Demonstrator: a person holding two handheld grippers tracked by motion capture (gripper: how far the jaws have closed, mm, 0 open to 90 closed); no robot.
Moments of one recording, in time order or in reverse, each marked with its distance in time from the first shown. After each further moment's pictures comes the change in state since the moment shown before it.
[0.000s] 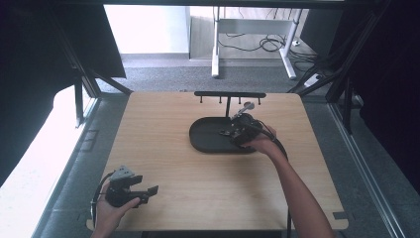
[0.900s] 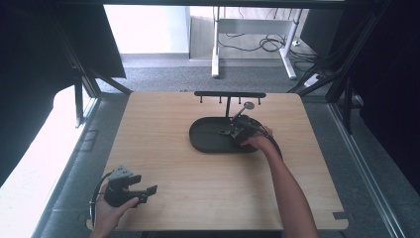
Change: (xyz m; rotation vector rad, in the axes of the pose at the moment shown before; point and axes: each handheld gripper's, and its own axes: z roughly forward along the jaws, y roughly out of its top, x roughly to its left) left arm 0.003 -0.001 -0.001 -0.002 0.004 -0.004; right arm -0.038 -0.006 0.069 0.168 -0.001 0.074
